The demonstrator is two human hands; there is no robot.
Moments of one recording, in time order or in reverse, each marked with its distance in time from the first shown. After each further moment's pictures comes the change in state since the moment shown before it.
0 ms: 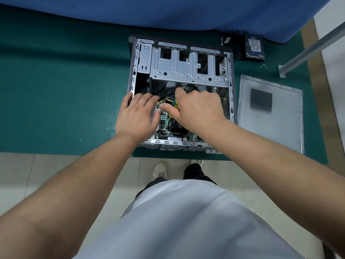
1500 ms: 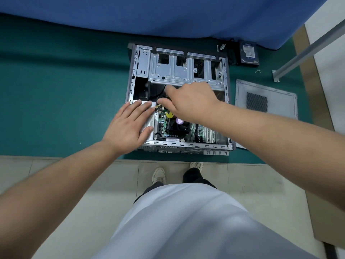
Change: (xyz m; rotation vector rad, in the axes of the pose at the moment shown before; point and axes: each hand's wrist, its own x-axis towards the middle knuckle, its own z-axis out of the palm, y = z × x) left_hand -0.031 -0.030 -0.010 -0.078 -0.034 0.259; right_hand 0.029 0.011 -0.017 0.005 -0.164 -0.182
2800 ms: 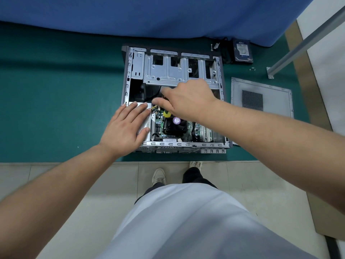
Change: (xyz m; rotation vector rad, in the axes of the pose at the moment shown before) left_hand 0.000 0.002 0.001 -0.009 0.041 0.014; right_hand 0.000 0.005 0.004 -0.038 0.052 -0.013
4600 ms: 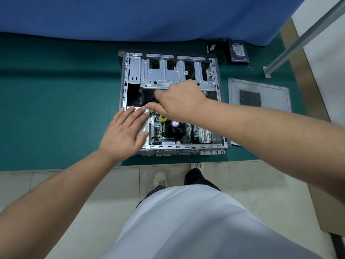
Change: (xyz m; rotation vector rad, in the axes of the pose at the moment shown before) left_hand 0.000 -0.007 0.011 -0.002 0.045 0.018; right_hand 0.007 -0.005 -0.010 -0.013 -0.042 -0.018
